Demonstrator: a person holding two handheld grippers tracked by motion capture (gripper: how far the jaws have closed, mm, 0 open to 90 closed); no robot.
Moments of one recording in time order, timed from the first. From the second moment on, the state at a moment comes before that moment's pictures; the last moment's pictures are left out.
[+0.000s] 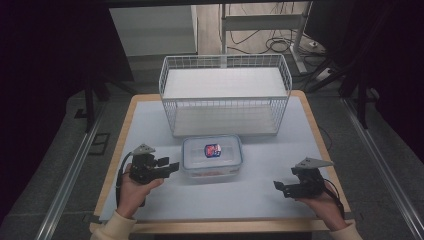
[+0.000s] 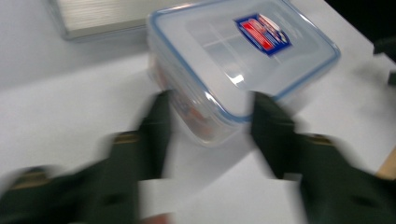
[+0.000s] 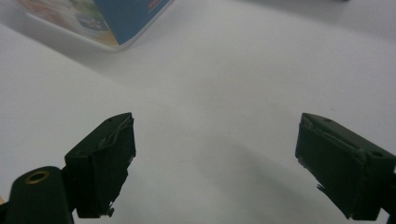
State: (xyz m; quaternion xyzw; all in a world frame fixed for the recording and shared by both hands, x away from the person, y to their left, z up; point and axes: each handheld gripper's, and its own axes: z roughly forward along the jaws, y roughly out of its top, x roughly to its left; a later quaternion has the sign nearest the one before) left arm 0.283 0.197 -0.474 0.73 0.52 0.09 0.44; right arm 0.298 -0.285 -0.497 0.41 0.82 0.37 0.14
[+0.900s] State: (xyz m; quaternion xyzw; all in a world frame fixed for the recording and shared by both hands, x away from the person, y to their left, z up) left arm 0.319 0.195 -0.483 0.71 0.56 0.05 0.43; right arm 0.332 -0.250 -0.471 0.40 0.81 0.42 0.08
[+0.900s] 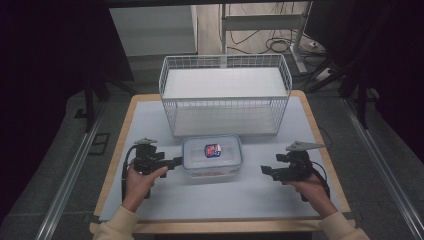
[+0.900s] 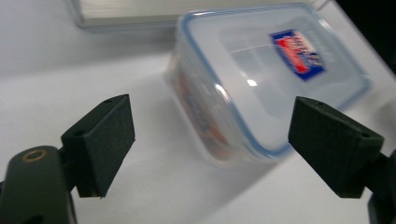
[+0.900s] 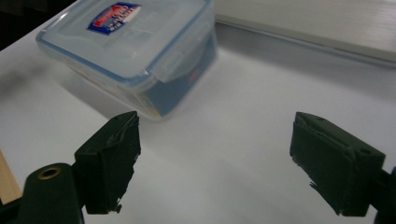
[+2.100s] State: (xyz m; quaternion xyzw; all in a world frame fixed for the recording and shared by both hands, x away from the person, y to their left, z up) left arm 0.349 0.170 -0.515 0.69 0.56 -0.11 0.45; right arm 0.383 -0.186 -0.474 0.41 0.80 0.44 0.00
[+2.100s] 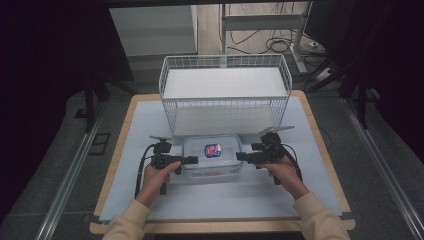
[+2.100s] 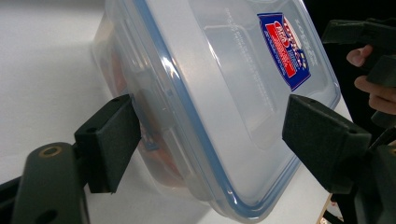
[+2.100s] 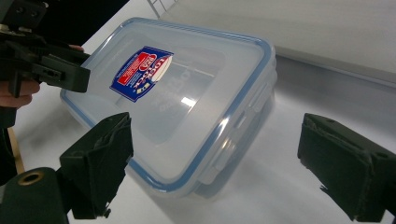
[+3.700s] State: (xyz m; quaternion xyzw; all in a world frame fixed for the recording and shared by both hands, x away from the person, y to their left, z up) left arm 0.326 0.178 -0.510 0.68 0.55 -0.08 0.48; right arm 0.400 -0.185 -0.493 0.44 0.77 0.45 -0.13
